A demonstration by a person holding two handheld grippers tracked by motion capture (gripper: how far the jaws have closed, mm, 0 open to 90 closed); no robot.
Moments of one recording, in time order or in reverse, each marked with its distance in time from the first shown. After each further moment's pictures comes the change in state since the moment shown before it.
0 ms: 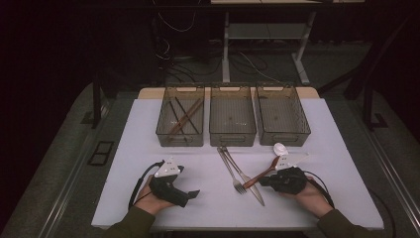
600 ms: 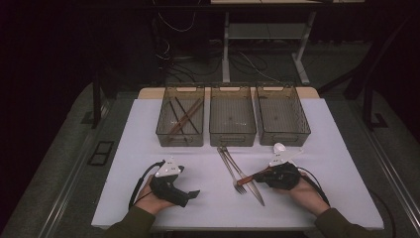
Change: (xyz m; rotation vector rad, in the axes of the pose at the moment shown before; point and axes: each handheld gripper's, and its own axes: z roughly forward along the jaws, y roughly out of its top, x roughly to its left) left arm -0.001 0.000 0.001 0.004 -0.001 -0.001; right arm -0.006 0.009 0.015 0.001 -0.001 -0.008
